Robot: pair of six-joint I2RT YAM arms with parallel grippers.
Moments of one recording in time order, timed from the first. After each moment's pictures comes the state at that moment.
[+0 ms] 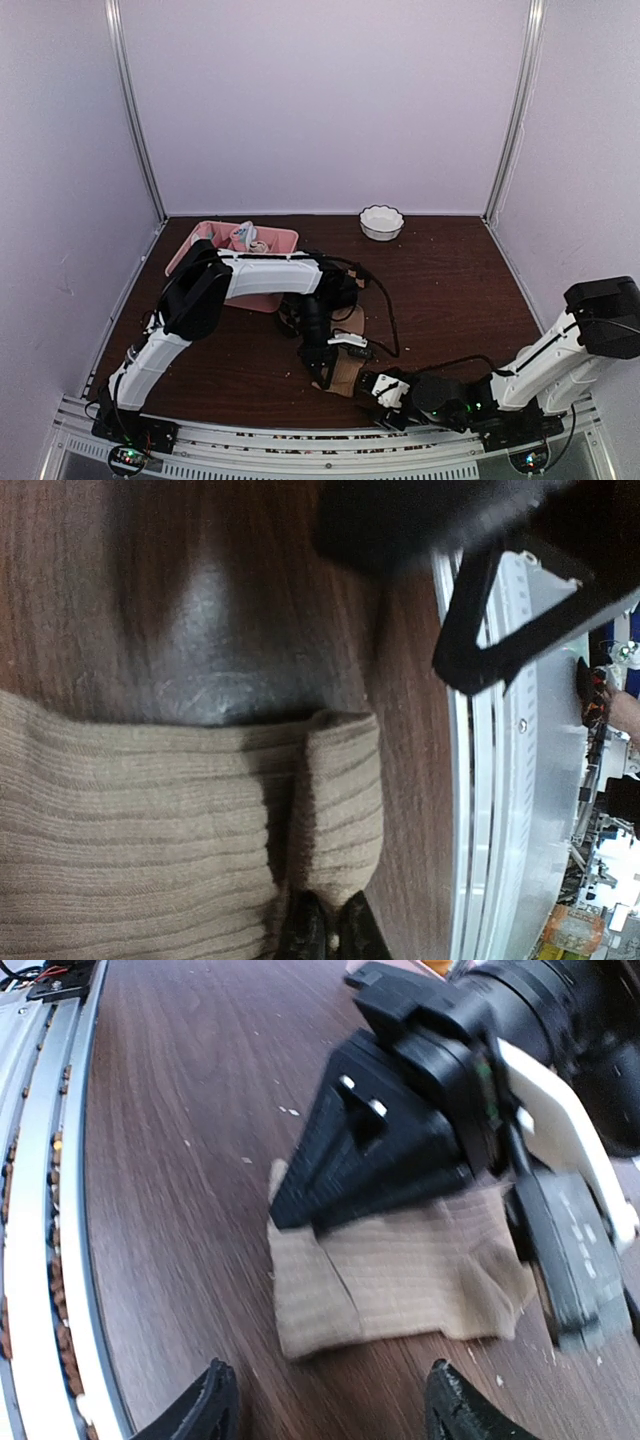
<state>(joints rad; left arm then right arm) -0.99 2.49 2.01 -1.42 0.68 0.84 1.45 1.54 0.27 0.74 0.45 -0.03</state>
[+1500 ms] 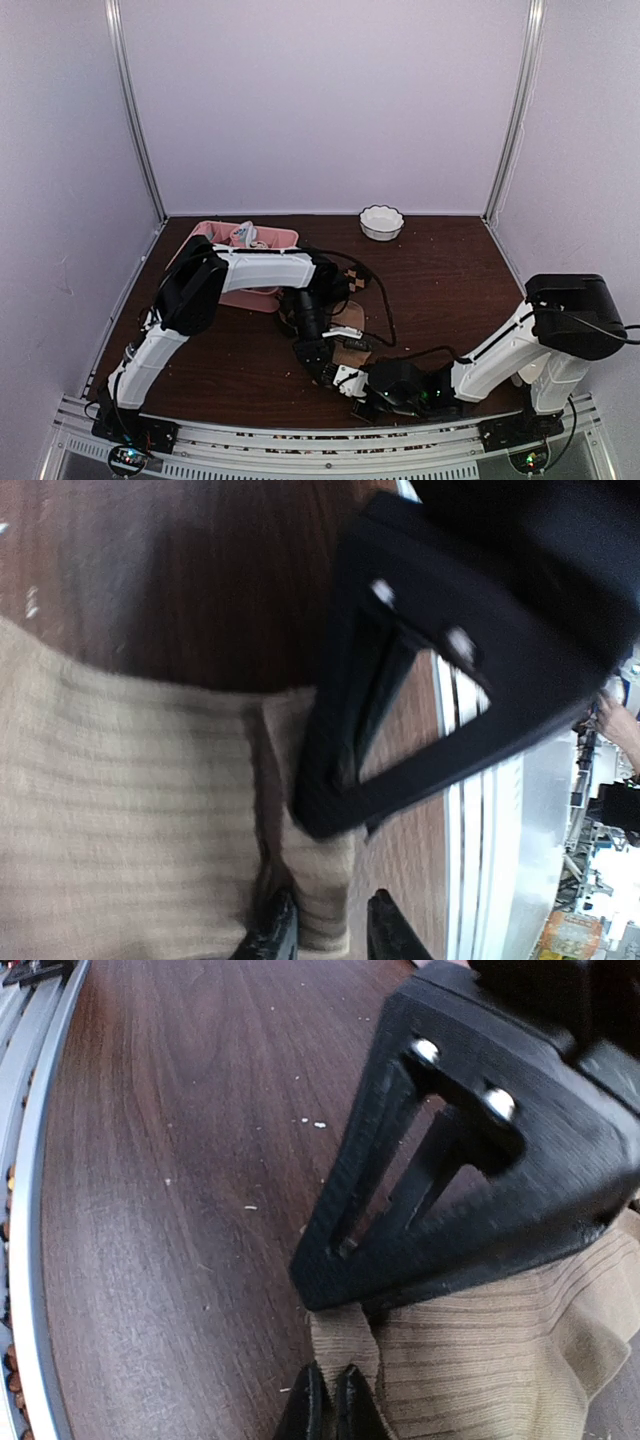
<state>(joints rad) -0.94 2.49 2.01 -1.45 0.74 0.88 1.35 1.77 0.53 0.62 0.29 -0.08</state>
